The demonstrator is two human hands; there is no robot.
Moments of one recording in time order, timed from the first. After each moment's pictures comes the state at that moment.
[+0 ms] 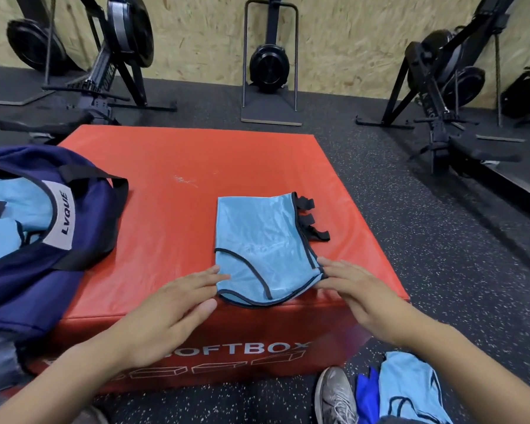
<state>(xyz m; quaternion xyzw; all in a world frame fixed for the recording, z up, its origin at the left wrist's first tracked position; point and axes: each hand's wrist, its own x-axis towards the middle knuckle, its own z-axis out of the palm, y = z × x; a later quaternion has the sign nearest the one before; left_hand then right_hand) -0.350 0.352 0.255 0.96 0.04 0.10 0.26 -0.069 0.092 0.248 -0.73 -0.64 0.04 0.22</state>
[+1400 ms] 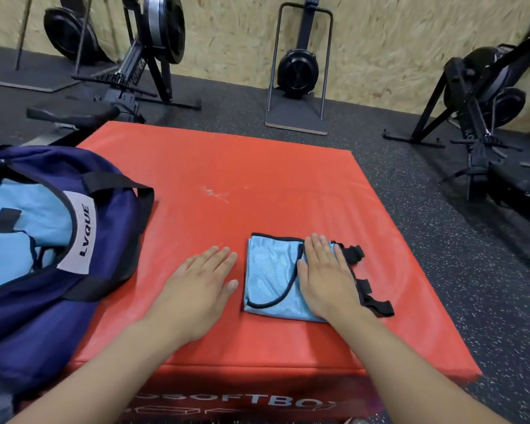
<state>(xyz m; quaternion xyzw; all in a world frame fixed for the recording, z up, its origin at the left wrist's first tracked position) -0.286 0.436 0.226 0.97 0.24 0.08 0.02 -0.069 0.292 0.218 -0.89 -0.45 -0.04 0.02</state>
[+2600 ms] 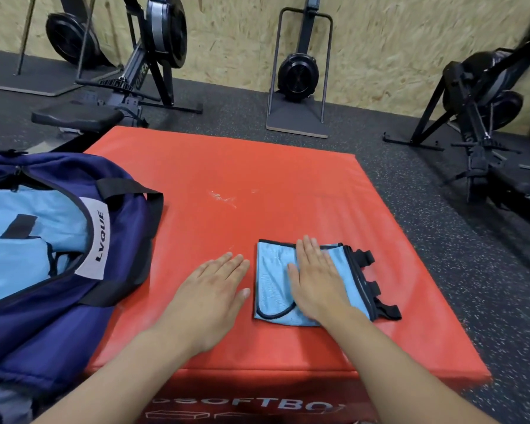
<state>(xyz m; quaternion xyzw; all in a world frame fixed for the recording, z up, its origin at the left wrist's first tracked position) -0.295 0.434 0.233 0.97 0.19 0.13 -0.02 -0.098 0.316 0.223 -0.89 -0.45 0.01 0.07</state>
